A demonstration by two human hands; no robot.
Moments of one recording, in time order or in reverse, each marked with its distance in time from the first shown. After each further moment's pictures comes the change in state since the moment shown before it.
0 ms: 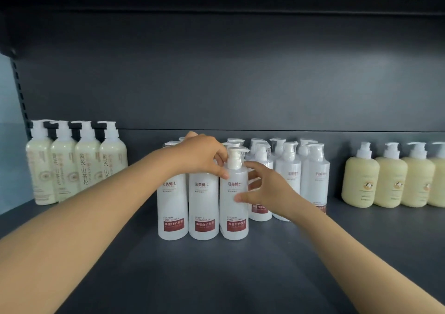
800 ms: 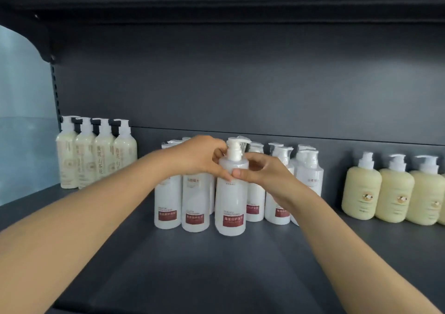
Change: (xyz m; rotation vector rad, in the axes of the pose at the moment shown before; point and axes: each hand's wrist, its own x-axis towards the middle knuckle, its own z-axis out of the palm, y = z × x) left_hand -0.022 0.057 -0.017 -0.326 0.018 -0.178; right_hand -0.002 -0.010 -0.040 0.359 -0.135 -0.121
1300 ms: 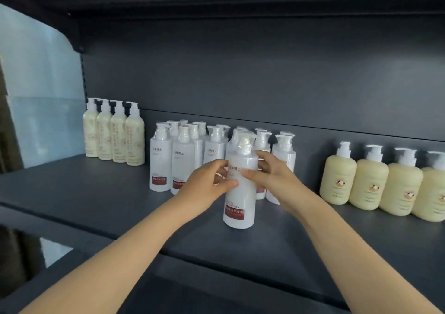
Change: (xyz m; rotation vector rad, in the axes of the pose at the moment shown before) left_hand -0.057 0.085 0.110 -0.346 0.345 -0.200; right_hand -0.087 0.004 -0.053 0.090 -0.077 0.012
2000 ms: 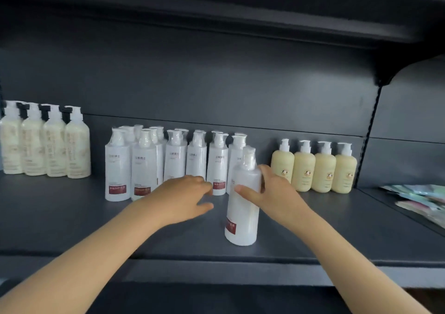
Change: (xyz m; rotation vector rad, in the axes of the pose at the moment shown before) left_hand -0.011 0.010 -0.008 0.739 -0.370 0.381; right_hand -0.088 -0.030 0.000 -0.835 0.329 0.145
